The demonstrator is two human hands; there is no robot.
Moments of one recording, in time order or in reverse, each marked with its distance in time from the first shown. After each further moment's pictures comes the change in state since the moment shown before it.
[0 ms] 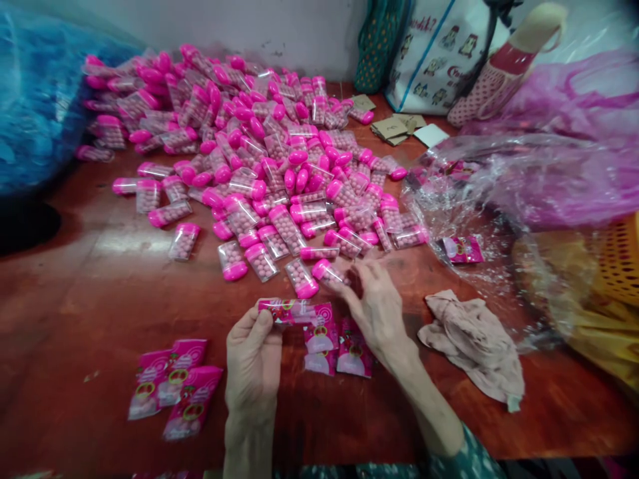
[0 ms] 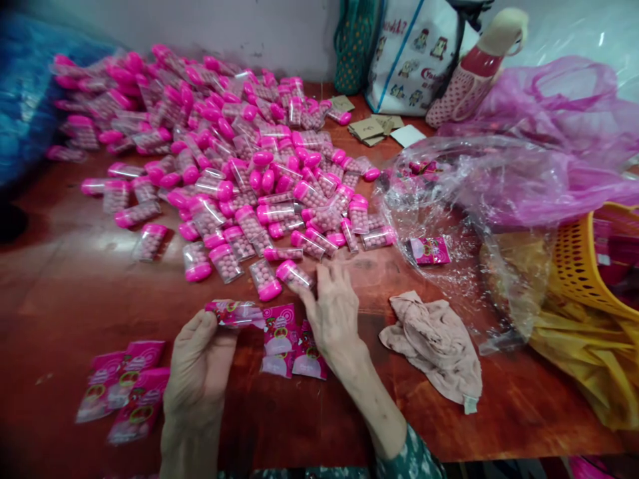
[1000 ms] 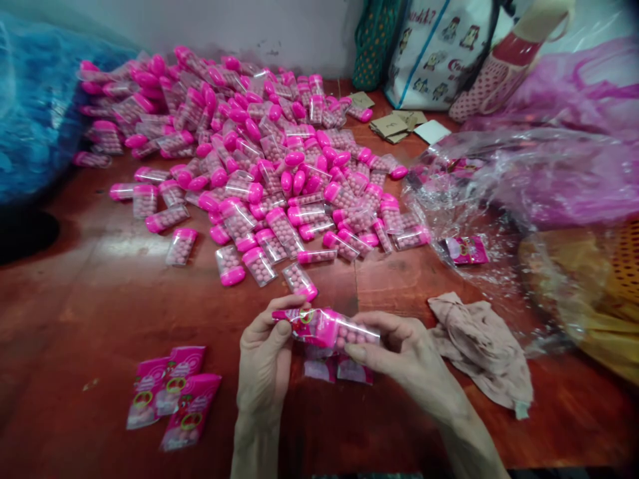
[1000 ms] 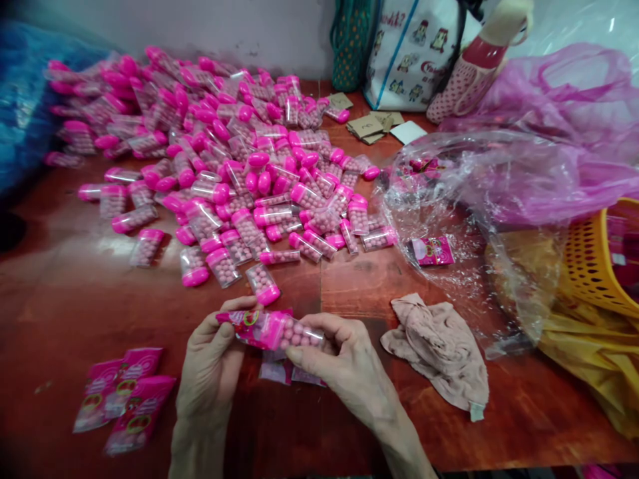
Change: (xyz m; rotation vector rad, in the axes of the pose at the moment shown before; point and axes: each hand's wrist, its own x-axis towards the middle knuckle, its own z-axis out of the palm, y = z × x) left_hand -0.004 -0.008 0.008 0.109 -0.300 0.022; right_hand -0.037 -0.010 -0.047 0.782 -0.468 0.484
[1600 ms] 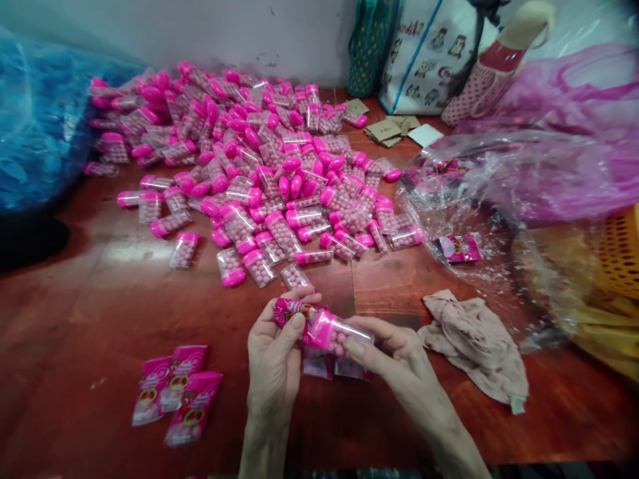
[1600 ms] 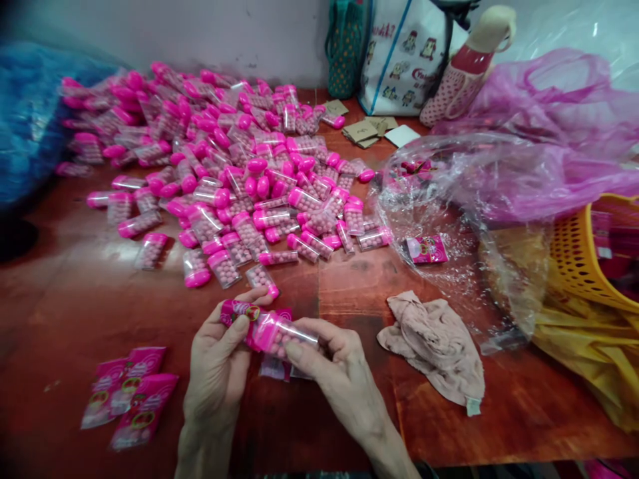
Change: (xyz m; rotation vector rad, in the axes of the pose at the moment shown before) left_hand -0.010 0.007 0.025 0.072 0.013 -0.092; right_hand -0.012 0.006 0.011 0.023 0.013 -0.083
